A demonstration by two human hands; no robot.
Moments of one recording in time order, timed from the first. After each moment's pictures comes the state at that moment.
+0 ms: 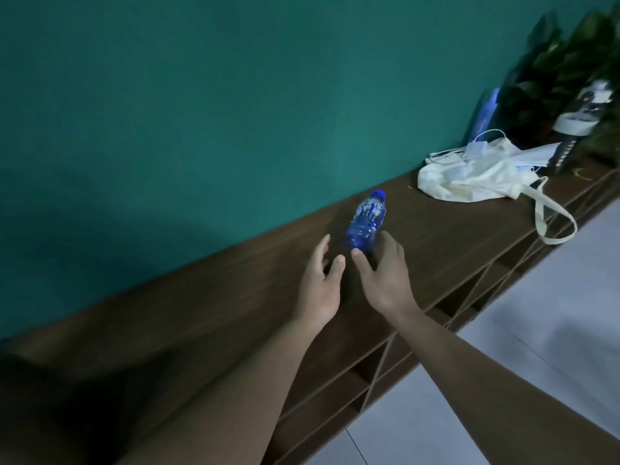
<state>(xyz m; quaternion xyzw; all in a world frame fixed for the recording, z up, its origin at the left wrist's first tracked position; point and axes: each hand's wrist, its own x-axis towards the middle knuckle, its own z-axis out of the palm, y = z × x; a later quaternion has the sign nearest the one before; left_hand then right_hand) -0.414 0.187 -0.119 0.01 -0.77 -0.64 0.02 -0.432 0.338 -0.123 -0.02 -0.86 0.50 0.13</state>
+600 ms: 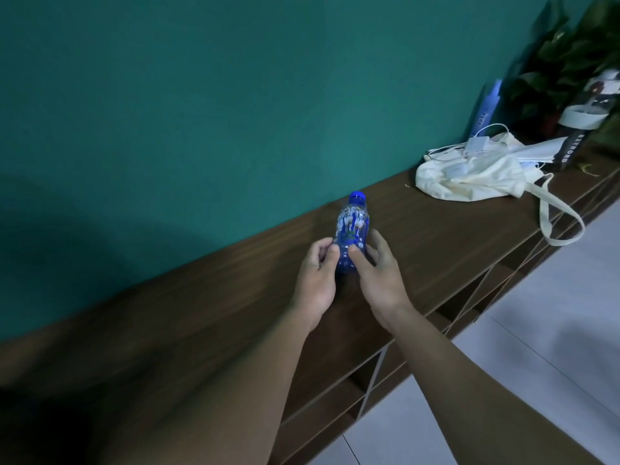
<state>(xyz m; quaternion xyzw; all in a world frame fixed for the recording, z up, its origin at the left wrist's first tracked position) -0.462 0.208 -0.137 0.04 -0.72 -0.69 -0.01 -0.461 0.346 -0.137 -0.06 -0.71 0.71 0.03</state>
